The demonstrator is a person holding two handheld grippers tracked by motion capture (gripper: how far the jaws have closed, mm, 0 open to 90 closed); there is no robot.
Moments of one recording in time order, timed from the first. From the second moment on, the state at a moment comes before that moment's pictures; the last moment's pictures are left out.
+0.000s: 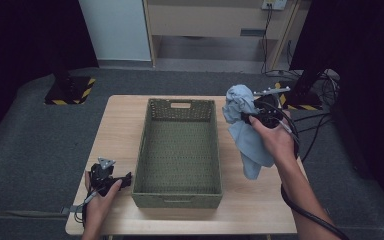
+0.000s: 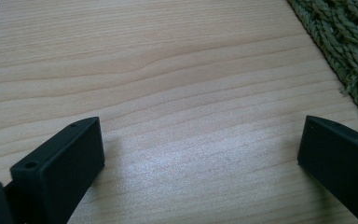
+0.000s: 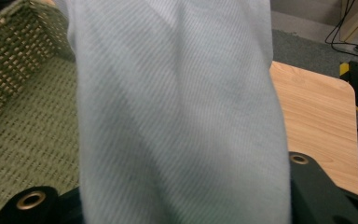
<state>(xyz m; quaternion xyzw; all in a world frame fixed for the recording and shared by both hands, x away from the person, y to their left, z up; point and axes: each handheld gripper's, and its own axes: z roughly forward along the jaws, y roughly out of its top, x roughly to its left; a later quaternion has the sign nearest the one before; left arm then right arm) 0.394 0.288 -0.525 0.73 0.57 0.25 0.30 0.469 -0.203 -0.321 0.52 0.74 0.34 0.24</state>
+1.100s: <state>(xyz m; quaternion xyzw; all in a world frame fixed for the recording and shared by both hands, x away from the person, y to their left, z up) 0.394 0.288 -0.525 0.73 0.57 0.25 0.30 0.508 -0.222 -0.368 0.56 0.74 0.31 0.24</state>
